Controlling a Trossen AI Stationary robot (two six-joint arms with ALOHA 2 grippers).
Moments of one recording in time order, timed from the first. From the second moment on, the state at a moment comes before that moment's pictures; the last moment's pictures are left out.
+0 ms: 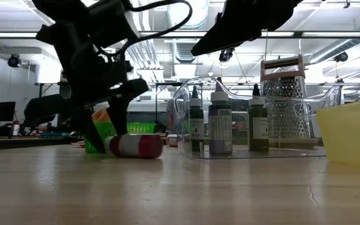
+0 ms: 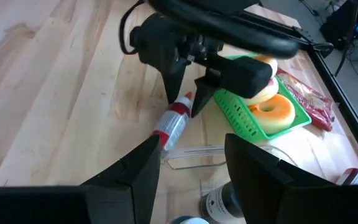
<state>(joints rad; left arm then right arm) -0.16 1.67 0.84 -0.38 -0.18 0.64 0.32 1.58 0.98 -0.01 0.41 -0.03</state>
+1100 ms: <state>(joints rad) -0.18 1.71 1.00 -0.65 -0.46 0.37 0.32 1.58 0.98 -0.02 0.41 0.00</state>
